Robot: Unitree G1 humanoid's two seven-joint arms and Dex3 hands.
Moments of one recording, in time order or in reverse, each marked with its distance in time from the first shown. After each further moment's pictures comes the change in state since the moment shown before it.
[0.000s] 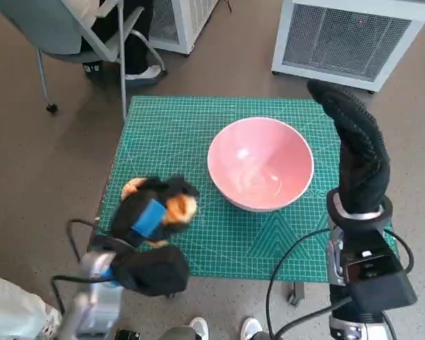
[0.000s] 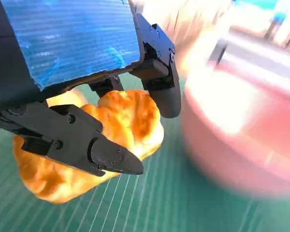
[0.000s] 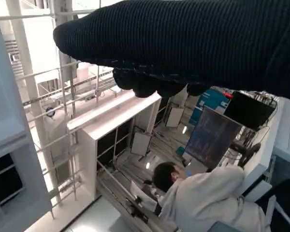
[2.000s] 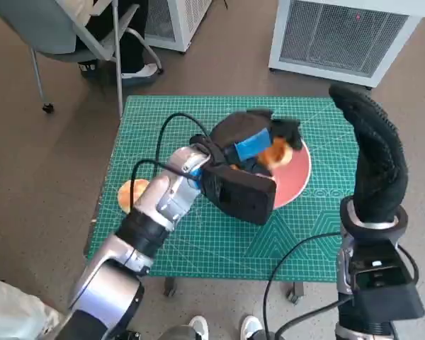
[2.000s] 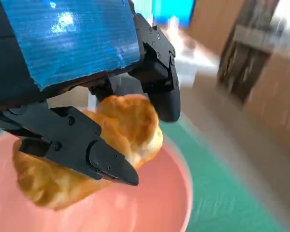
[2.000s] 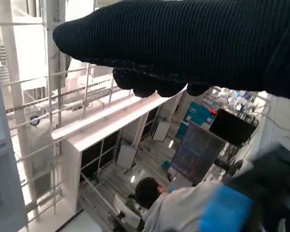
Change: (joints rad) left arm -0.888 -0.219 -0.278 1.206 -0.085 -0.529 -0.110; right arm 0.068 -0.010 -0.061 -0.085 -0.072 0.037 -0.041
